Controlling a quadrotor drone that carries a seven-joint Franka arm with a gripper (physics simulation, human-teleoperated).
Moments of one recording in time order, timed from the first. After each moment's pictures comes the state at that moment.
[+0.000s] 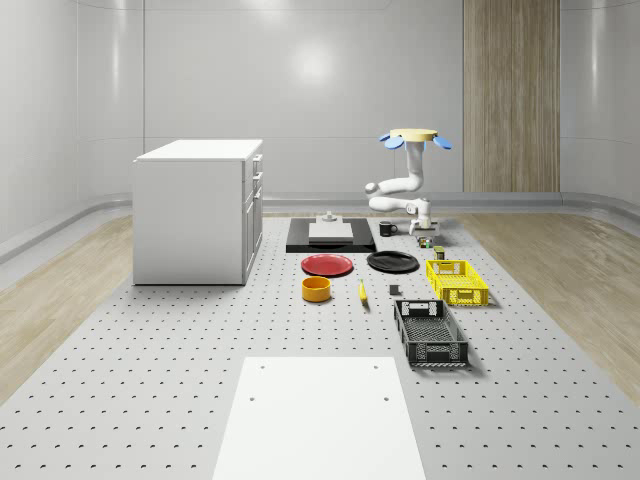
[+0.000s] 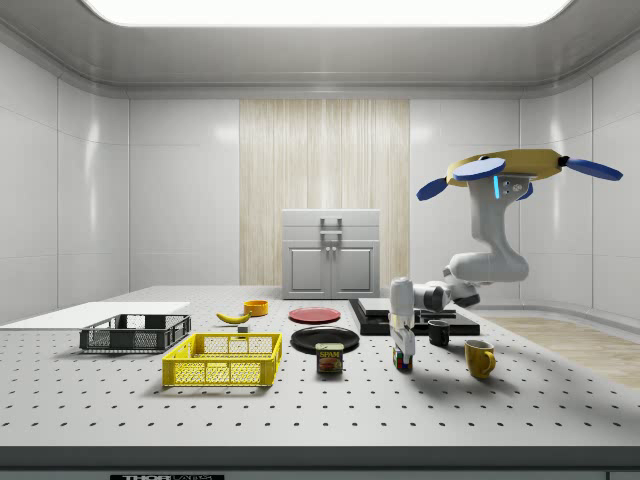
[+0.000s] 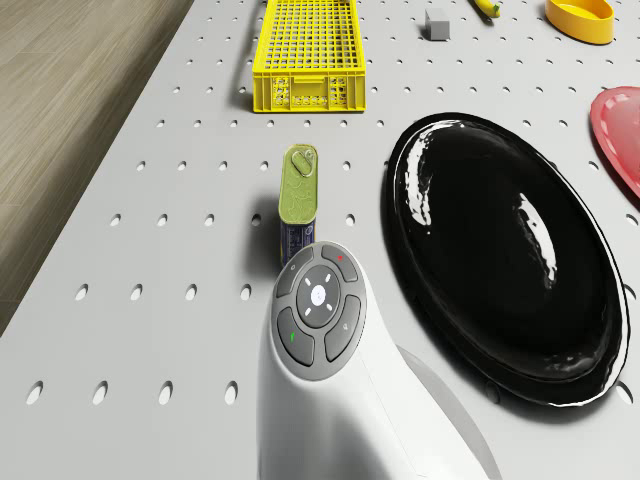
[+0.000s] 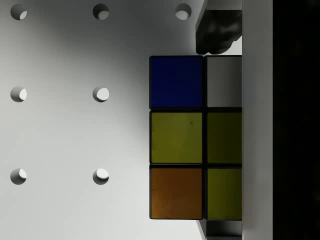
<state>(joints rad) -1.15 -1.32 1.12 -2.79 -2.07 1.48 1.62</state>
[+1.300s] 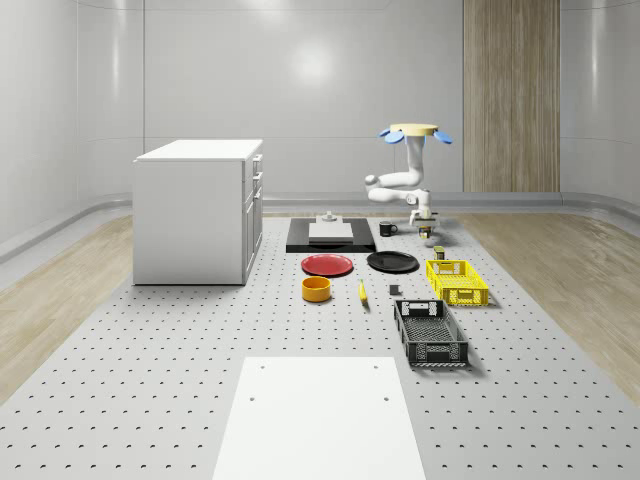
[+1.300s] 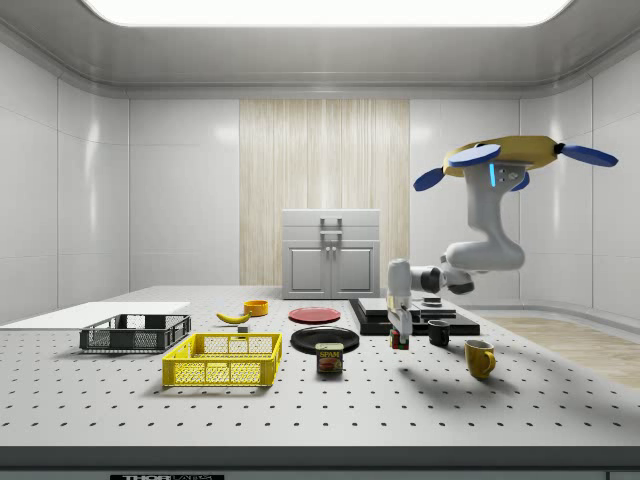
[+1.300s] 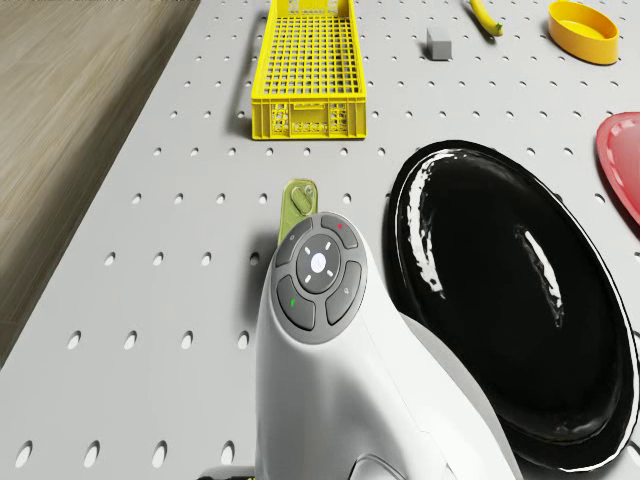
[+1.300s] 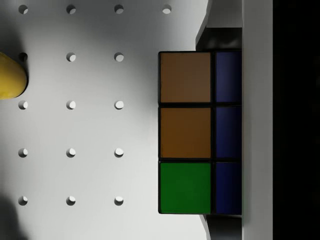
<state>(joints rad) -1.16 -1.35 1.22 -2.82 -1.97 1.47 1.64</state>
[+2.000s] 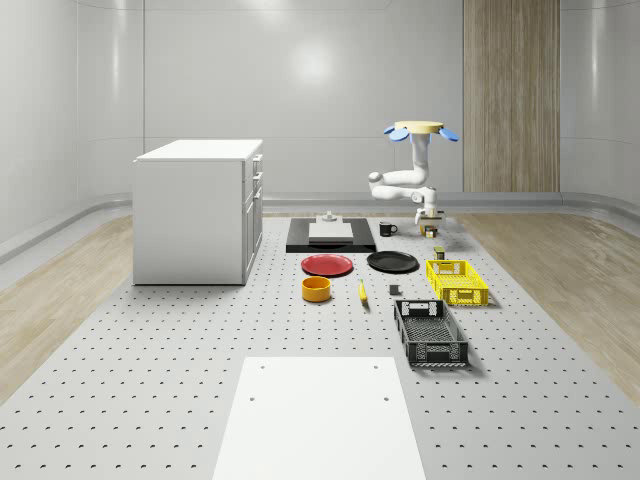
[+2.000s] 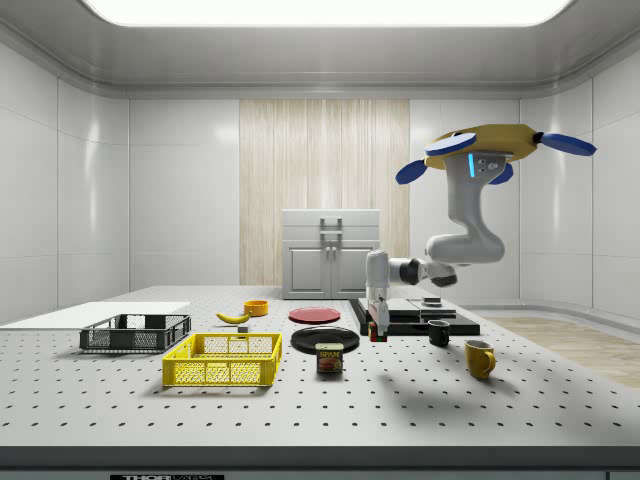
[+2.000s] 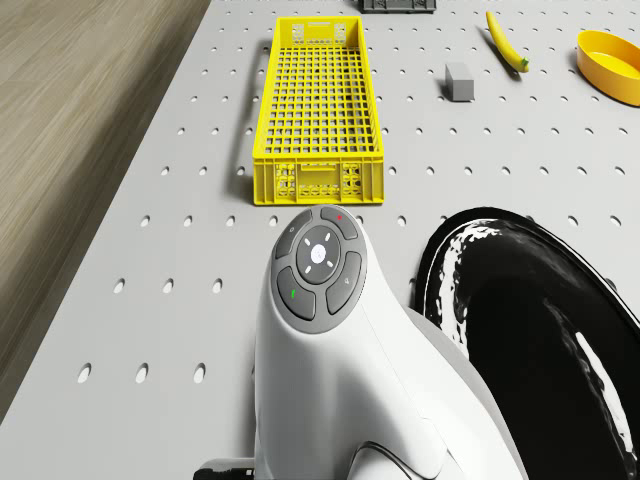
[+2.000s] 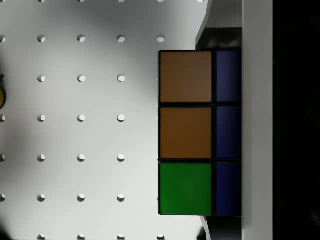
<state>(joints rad) -1.17 -1.38 1.24 -2.82 -1.94 1.49 1.65</state>
